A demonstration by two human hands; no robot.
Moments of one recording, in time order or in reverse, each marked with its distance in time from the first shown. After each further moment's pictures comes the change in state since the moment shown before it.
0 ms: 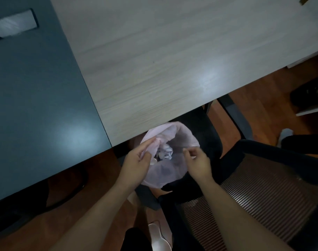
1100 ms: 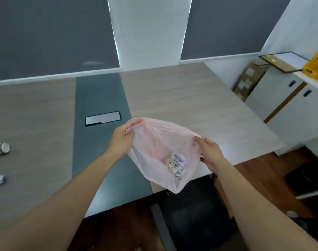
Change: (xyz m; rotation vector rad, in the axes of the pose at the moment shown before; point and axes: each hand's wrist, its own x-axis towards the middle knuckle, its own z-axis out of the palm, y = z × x) left_hand -0.090 0.278 -0.251 0.020 0.366 0.340; right_hand -0.115 -0.354 -0.107 0.440 -0.191 -0.179
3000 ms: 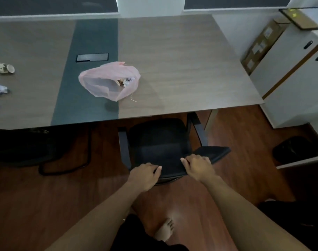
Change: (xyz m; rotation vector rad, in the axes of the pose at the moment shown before) left_hand -0.380 -0.104 0.386 0.904 -0.402 -0.188; right_hand -0.143 0.250 -0.314 -1.465 -0.359 -0.421
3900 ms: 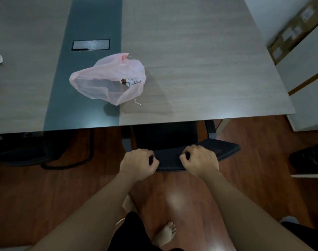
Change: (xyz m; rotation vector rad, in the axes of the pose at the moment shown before) left_hand 0.141 -0.070 -0.057 0.148 0.380 0.006; right_hand 0.154 -0.011 -0.032 -0.033 0.162 -0.077
